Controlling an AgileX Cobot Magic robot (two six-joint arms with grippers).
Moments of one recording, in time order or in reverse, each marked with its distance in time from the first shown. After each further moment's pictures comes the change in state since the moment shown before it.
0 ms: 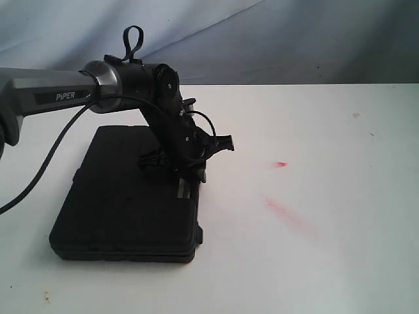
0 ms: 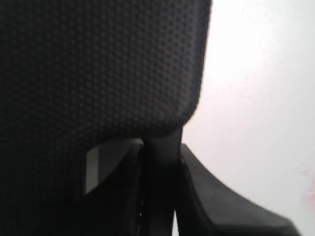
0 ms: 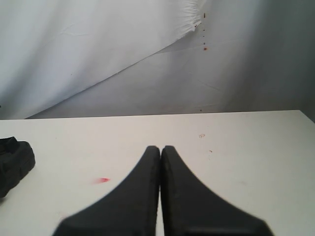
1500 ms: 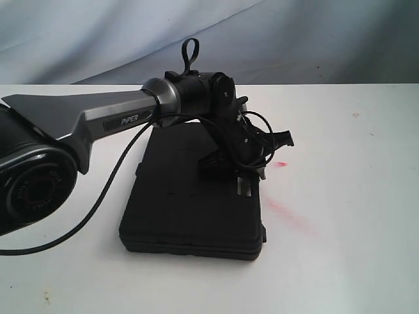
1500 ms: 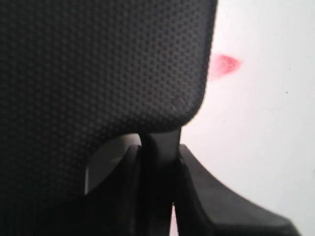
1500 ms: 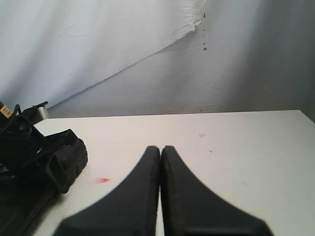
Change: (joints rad) left arm -0.137 0.162 -0.263 -0.110 -0.042 -0.082; right arm 0.000 0.000 0.000 0.000 0.000 0.000
